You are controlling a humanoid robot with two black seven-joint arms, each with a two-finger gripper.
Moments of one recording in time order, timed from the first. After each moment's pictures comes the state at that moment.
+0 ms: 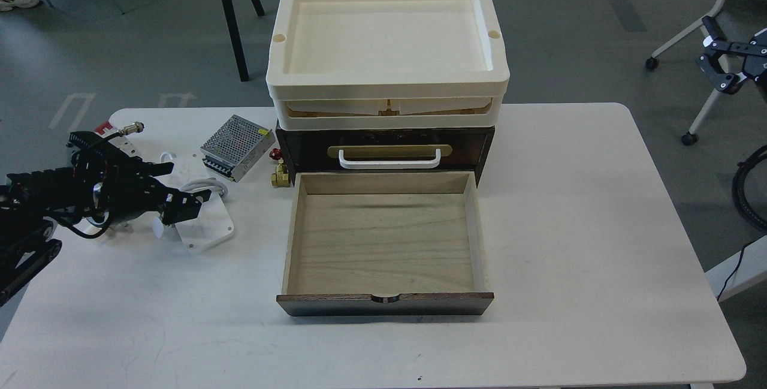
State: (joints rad) left arm -0.61 0.66 -0.57 -0.77 2.18 -0.05 -0.49; right arm 0.68 -0.97 0.57 1.18 0.28 0.30 0.49
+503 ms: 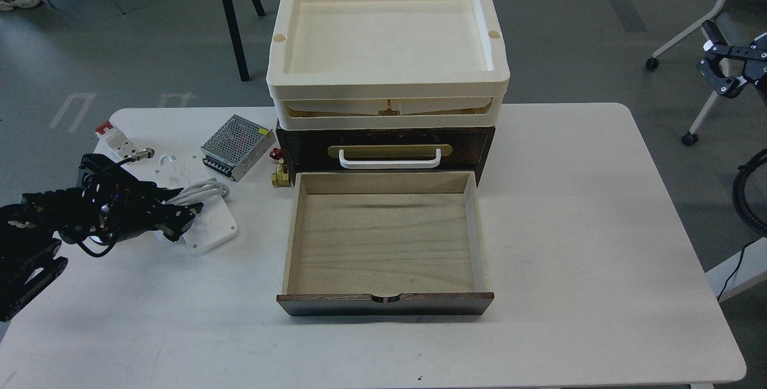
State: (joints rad) left arm -0.63 0.62 -0.45 -0.66 2.18 0.03 -0.49; right arm 0.67 -0.97 0.57 1.18 0.28 0.30 0.49
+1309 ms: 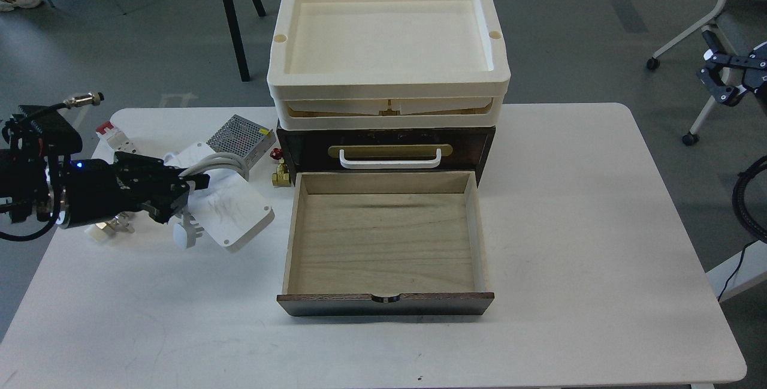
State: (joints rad) left arm -0.64 1.13 -0.43 -1.52 1.76 -0.16 -0.49; right arm 0.65 -0.96 0.58 1.17 0.28 0.29 0.49
